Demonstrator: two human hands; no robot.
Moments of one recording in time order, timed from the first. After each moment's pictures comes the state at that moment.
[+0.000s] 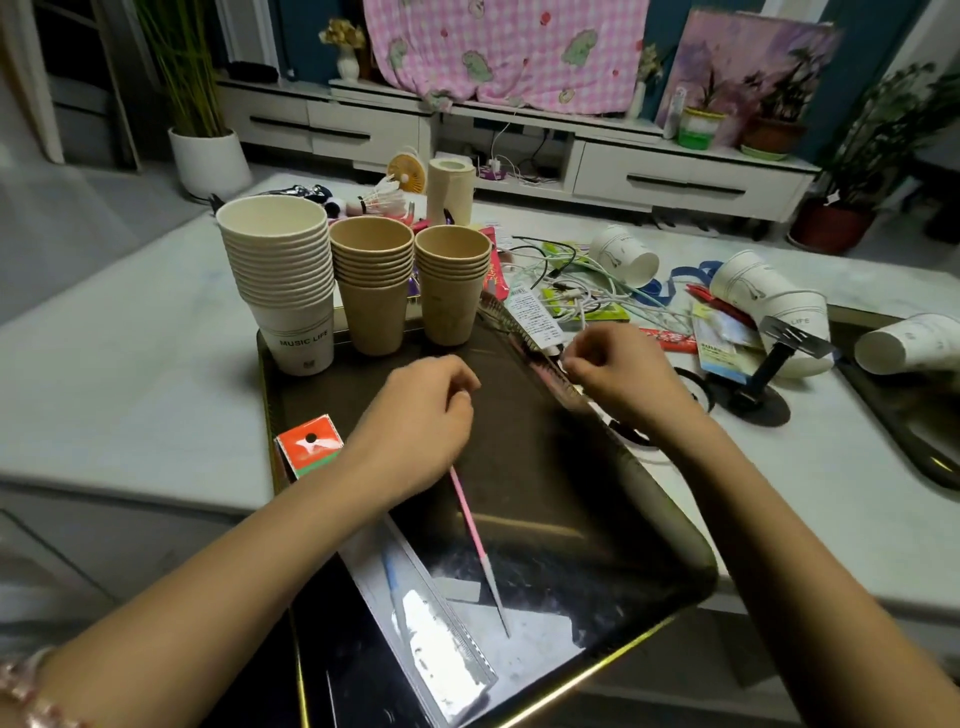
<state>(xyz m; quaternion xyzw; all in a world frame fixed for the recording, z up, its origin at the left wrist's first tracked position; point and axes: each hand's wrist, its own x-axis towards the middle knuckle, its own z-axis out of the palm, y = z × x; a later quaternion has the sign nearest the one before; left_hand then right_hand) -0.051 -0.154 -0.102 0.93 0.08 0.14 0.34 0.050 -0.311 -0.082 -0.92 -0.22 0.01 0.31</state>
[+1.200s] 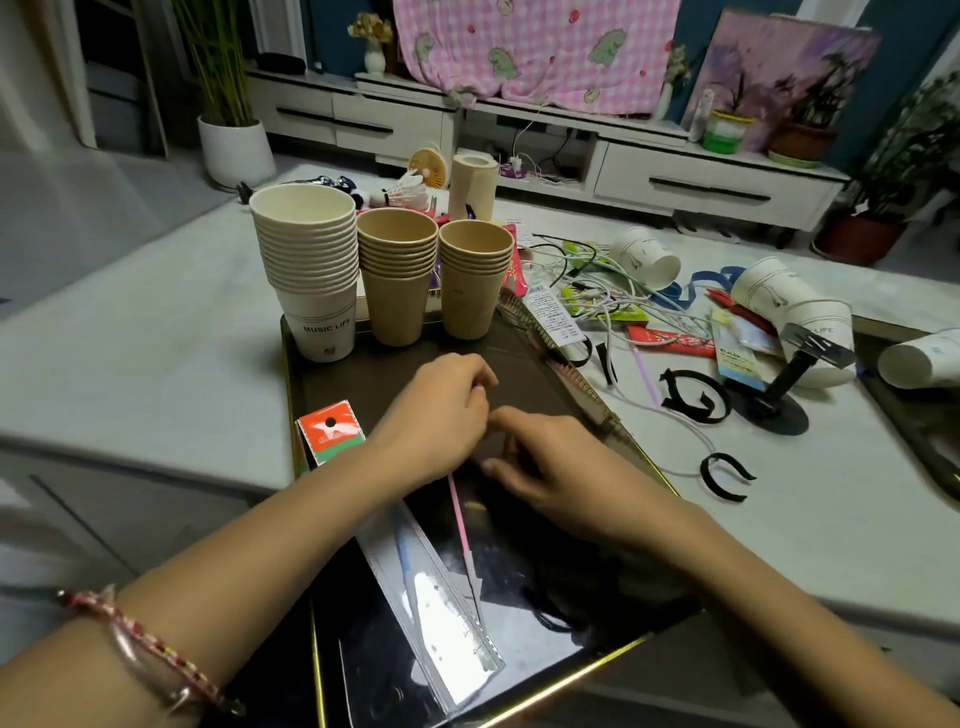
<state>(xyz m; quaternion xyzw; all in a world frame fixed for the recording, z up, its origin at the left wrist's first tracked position) -0.042 -0.151 -0.114 0.93 0.08 0.12 0.33 -0.012 -0.297 -0.113 -0.84 -0.49 0.04 0.22</state>
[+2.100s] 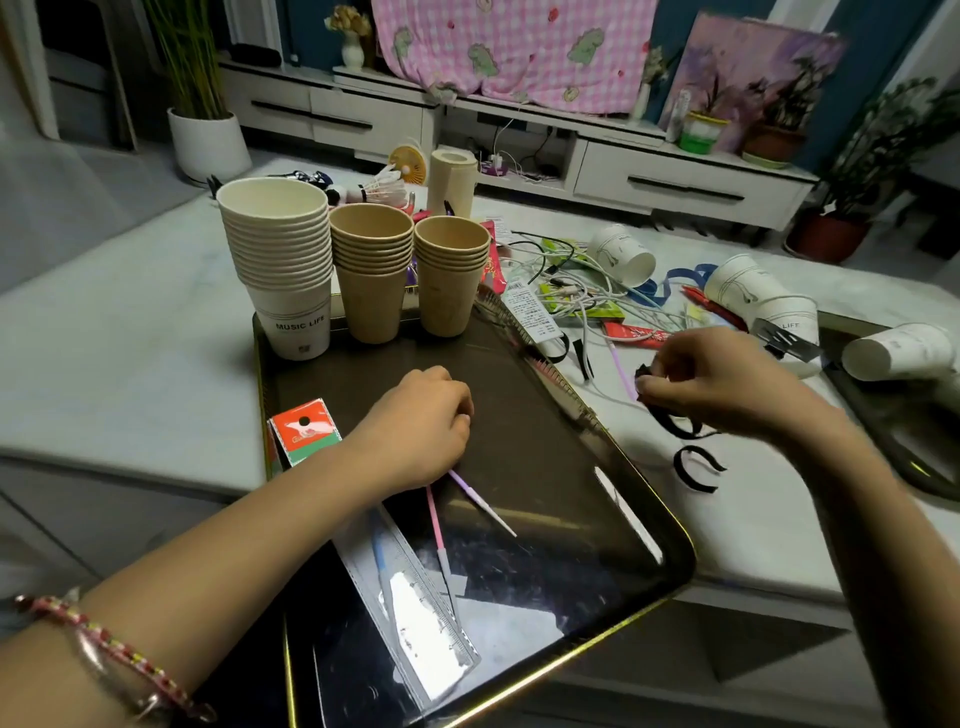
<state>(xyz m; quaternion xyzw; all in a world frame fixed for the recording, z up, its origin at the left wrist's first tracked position) -0.045 -0.156 -0.111 0.98 0.04 0.00 0.21 0.050 -0.380 -0.055 -0.96 -0.25 0.00 0.14</state>
